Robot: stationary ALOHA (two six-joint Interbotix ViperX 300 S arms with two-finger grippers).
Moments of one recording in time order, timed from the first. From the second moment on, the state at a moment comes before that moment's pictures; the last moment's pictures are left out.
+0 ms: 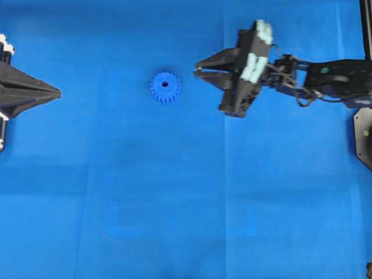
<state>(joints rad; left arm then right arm) -0.01 -1.01 1.19 0.00 -0.25 -0.01 -0.19 0.00 0.79 0.18 -0.45 -0.03</state>
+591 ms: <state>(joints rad) -0.01 -1.01 1.19 0.00 -0.25 -0.01 -0.18 0.14 0.59 0.16 -0.38 -0.04</state>
